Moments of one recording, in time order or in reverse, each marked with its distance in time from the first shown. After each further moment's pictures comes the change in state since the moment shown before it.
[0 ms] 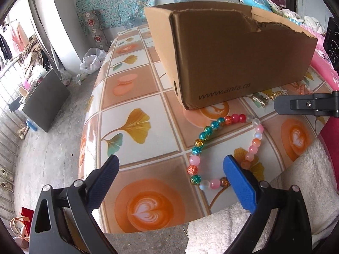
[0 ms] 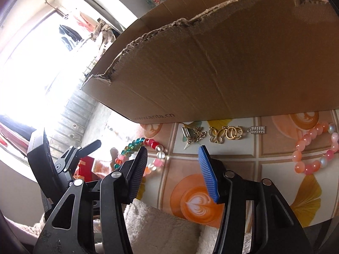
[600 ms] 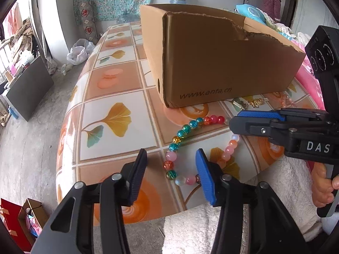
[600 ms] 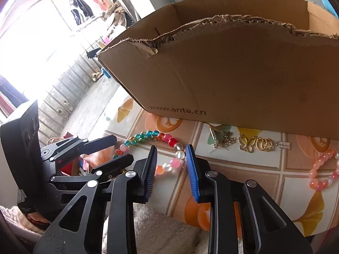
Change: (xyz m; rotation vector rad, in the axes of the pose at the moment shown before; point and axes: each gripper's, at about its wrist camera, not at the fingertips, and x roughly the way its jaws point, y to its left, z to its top) left arm 0.005 -0.003 0.008 -0.088 0.010 -0.142; right arm 0.046 0.048 0.003 -0.180 0.038 -0.091
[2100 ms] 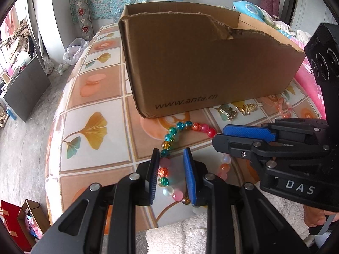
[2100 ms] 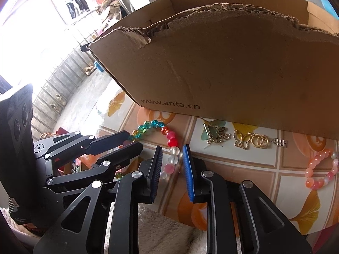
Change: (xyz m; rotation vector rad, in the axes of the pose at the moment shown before) left arm 0.013 -0.027 0.017 0.004 0.026 -0.008; right arm 0.006 0.012 -0.002 -0.038 0.027 -0.064
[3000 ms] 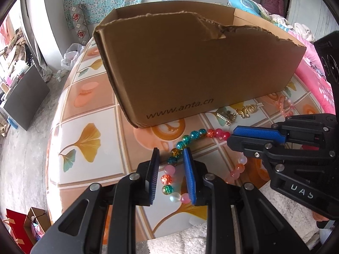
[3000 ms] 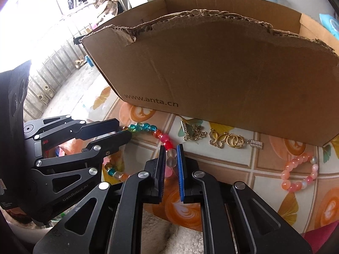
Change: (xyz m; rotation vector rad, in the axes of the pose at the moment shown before) left arm 0.007 -0.008 0.010 0.052 0.005 0.015; right arm -0.007 -0.001 -0.007 -0.077 -0.009 -0.116
